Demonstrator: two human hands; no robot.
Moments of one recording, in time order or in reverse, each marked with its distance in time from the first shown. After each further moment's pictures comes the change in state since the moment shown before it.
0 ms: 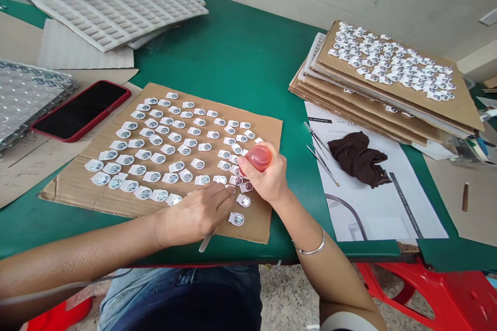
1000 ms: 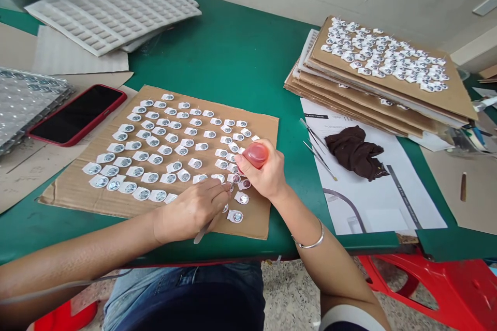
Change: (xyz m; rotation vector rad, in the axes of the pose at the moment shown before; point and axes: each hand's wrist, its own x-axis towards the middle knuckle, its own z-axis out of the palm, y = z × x) left_hand -0.002 -0.004 0.001 -0.109 -0.027 -0.055; right_hand 0.001 0.001 -0.003 0.006 0.012 -0.015
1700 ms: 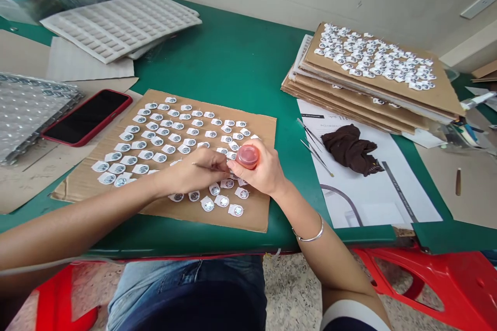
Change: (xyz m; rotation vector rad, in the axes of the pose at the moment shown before) left_hand 0.031 -0.038 -0.031 -0.763 -0.107 -0.530; right_hand 0.000 -0.002 -0.005 -0.010 -0.142 -0.142
